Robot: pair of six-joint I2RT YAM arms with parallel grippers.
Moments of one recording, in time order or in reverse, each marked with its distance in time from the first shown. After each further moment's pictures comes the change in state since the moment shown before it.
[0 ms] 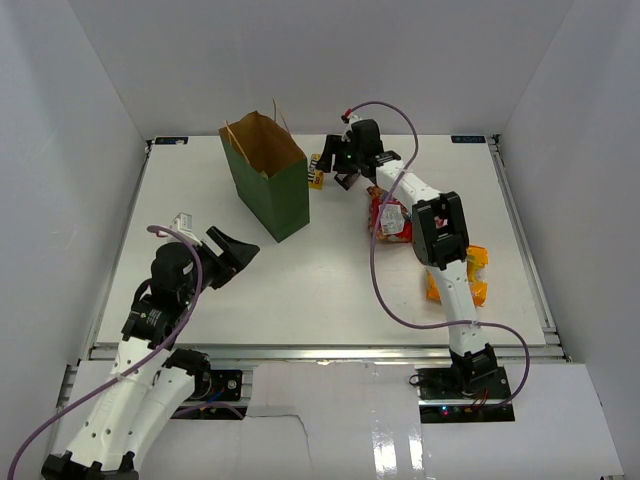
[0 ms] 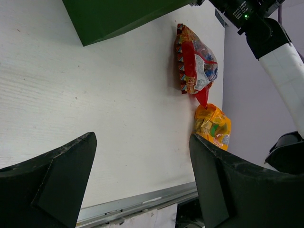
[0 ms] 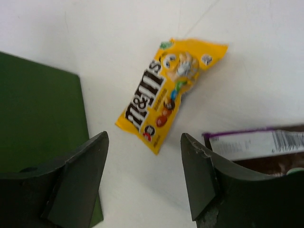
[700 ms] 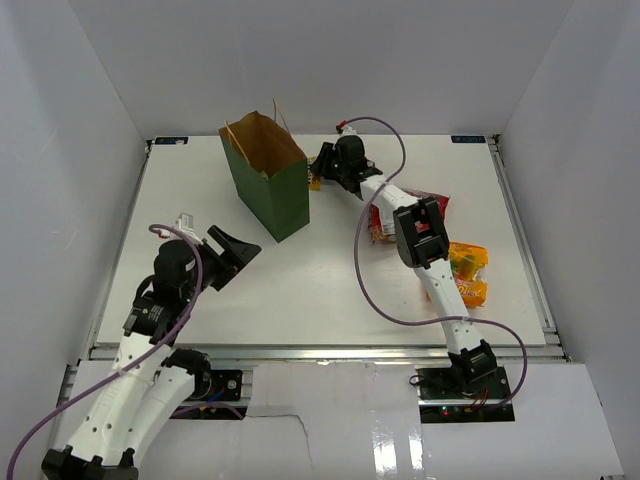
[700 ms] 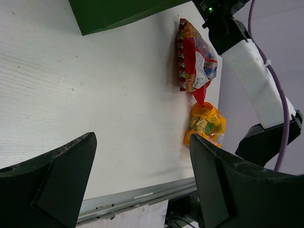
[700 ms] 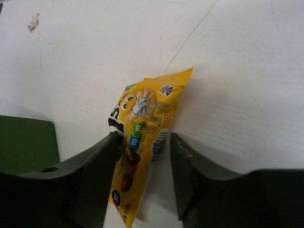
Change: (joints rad) left arm 0.000 0.044 0.005 -0.011 0.015 -0.060; right arm 0.043 0.220 0.131 0.230 0.160 0.133
